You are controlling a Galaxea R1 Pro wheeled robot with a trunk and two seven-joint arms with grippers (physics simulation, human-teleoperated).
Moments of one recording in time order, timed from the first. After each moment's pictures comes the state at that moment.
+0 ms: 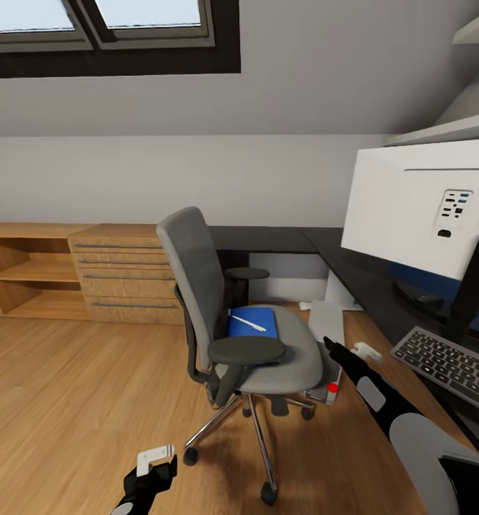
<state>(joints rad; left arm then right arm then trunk) -0.30 -0.06 -0.01 -0.54 0.17 -0.12 0.11 -0.83 -0.12 -0.18 -0.29 -0.52 -0.09 0.24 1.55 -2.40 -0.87</state>
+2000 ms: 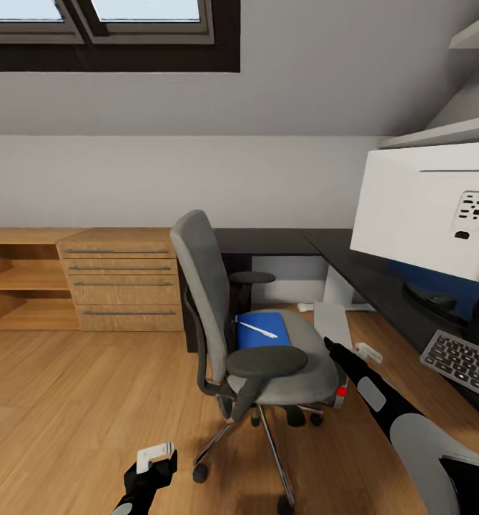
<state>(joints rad) -0.30 -0.06 -0.01 -0.54 0.17 -0.17 0.11 -0.83 -0.12 -0.18 -0.29 -0.52 -0.08 0.24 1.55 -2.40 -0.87</state>
